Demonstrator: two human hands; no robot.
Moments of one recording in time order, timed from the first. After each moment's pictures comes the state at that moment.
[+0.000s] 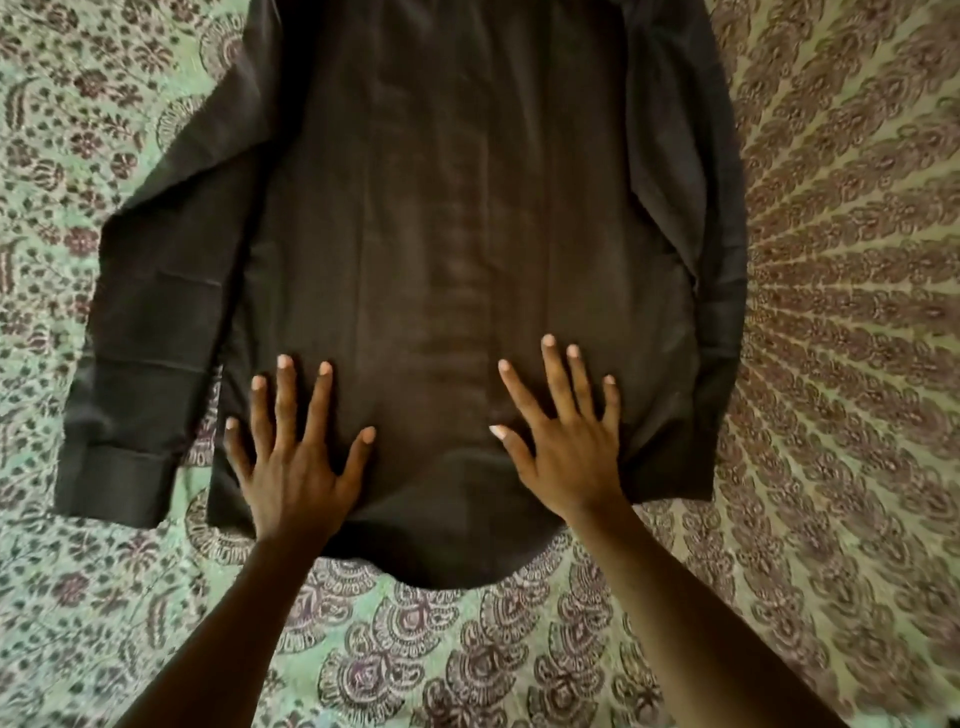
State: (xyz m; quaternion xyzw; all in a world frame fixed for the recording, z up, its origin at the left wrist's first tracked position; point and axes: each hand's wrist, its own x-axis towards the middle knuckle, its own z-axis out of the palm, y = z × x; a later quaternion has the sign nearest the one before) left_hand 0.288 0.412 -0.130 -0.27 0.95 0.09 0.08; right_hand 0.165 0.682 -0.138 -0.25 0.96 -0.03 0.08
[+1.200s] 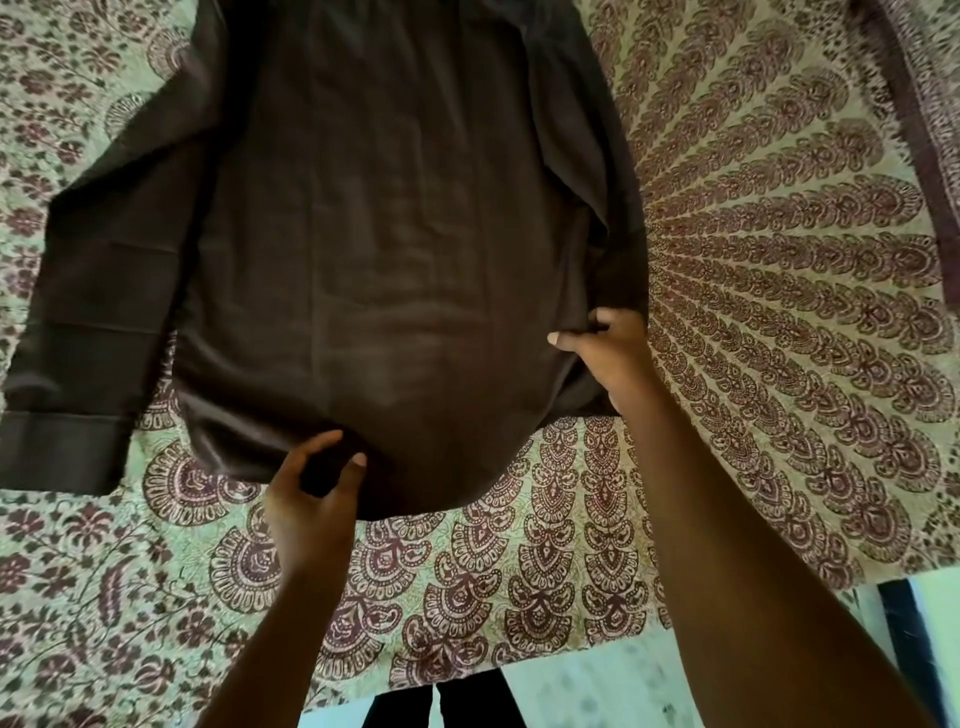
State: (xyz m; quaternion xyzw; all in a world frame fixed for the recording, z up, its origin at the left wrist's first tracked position) left_hand 0.353 0.495 -0.098 -0.44 0.68 0.57 -0.09; right_hand 0.120 0.745 -0.080 0.18 0.85 -0.46 0.19
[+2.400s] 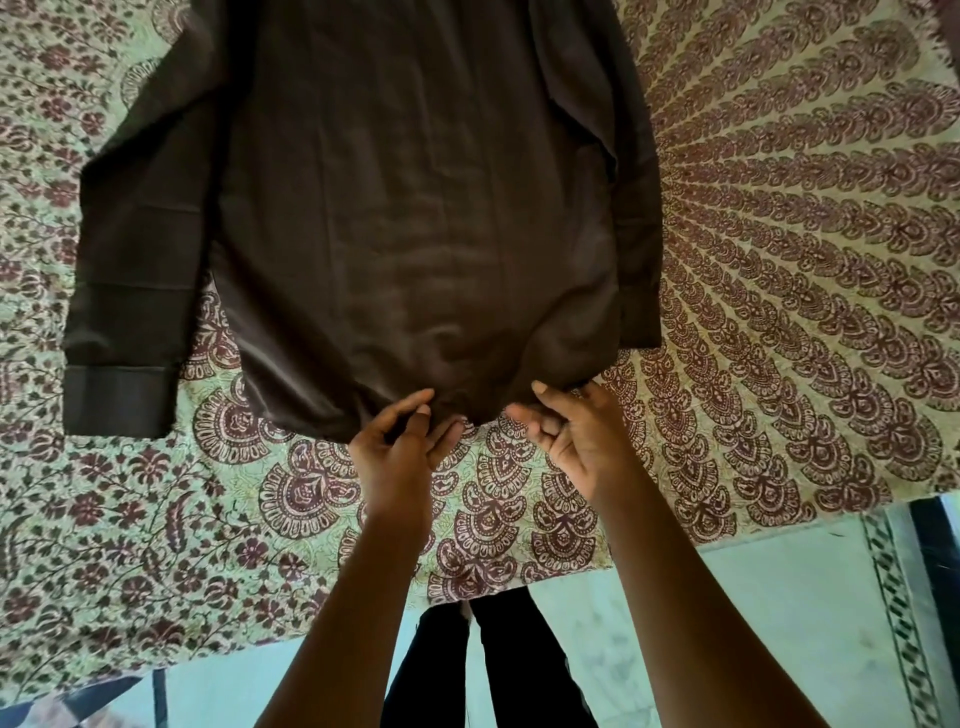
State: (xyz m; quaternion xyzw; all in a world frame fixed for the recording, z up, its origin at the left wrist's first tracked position) left_hand 0.353 0.549 -0.070 -0.48 0.41 0.77 -0.02; right_hand 0.287 0.722 -0.068 0.33 0.48 -0.76 0.28
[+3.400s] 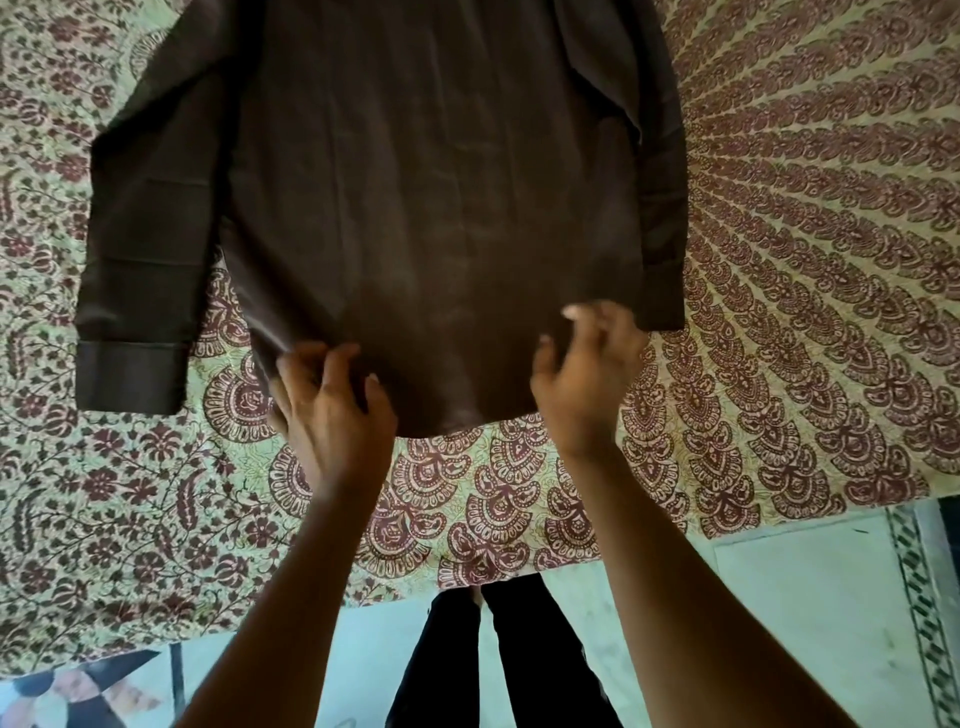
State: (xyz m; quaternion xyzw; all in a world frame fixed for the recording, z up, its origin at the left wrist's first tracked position) left_hand 0.354 0.490 -0.065 -0.34 0.91 0.25 -0.03; right_hand 0.276 0.692 -0.081 0.03 0.97 -0.24 -0.08
